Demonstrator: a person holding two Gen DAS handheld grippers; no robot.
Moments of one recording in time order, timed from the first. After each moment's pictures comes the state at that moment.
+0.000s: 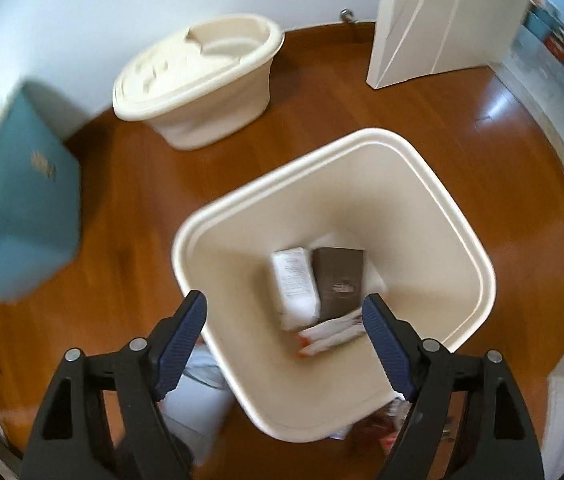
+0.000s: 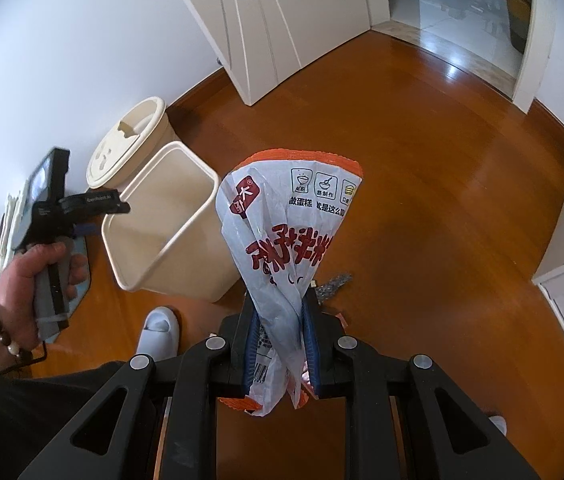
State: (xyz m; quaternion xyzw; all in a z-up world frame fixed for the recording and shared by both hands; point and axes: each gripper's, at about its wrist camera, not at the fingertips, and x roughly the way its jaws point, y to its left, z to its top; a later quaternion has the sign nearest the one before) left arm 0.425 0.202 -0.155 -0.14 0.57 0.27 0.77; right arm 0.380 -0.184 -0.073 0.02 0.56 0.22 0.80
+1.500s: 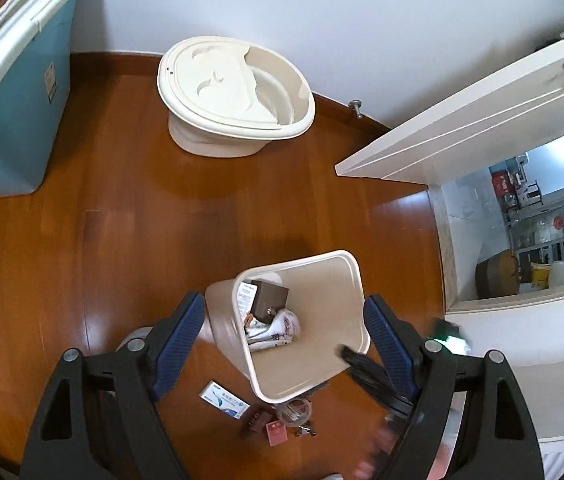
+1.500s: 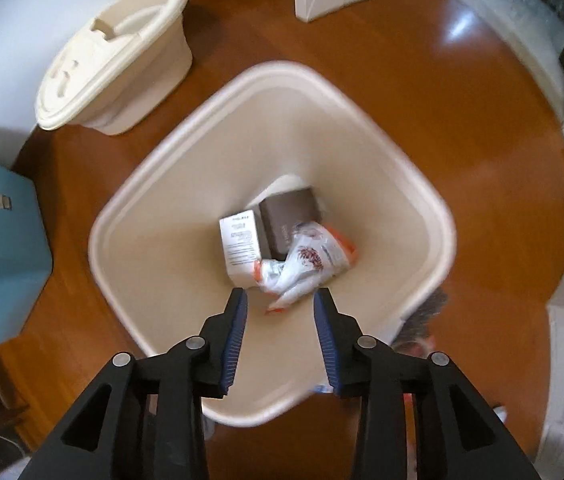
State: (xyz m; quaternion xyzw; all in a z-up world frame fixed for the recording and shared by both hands) left arm 0.320 0.379 -0.038 -0.45 0.45 0.18 0.75; right arm 0.477 0.150 -0.156 -0.12 0.67 0.16 0.71
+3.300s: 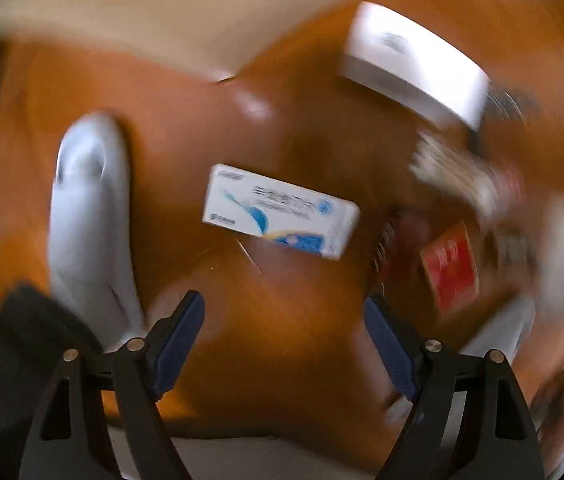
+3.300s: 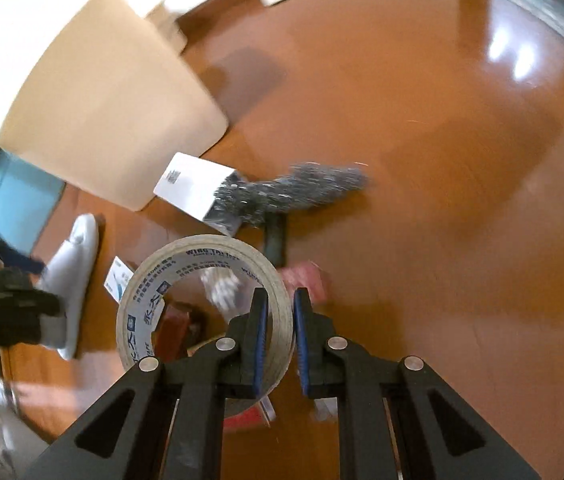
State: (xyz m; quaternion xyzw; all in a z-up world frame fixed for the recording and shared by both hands) left arm 0.357 0.067 -0.356 -0.19 0.79 0.19 0.55; right arm 0.422 -0.236 -0.382 -0.01 0.58 0.32 0.75
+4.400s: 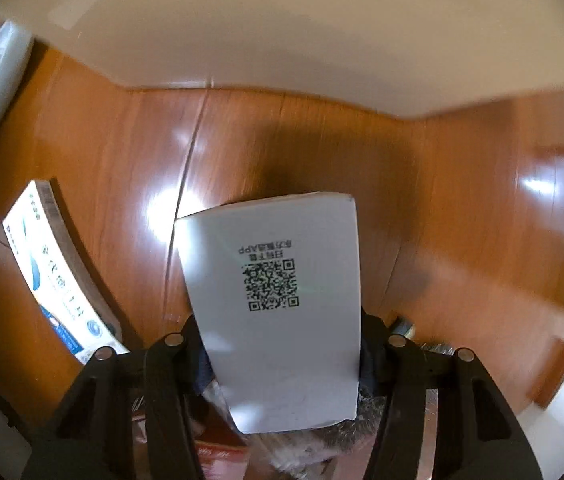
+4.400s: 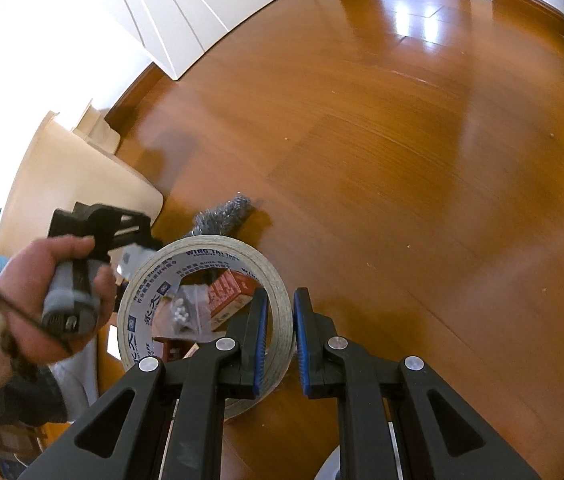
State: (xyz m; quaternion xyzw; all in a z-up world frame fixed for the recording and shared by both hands) left arm 0.419 0.060 -0.423 -0.48 0.61 0.32 0.55; right arm 0.409 -0.297 -0.368 0.12 0.56 0.21 0.79
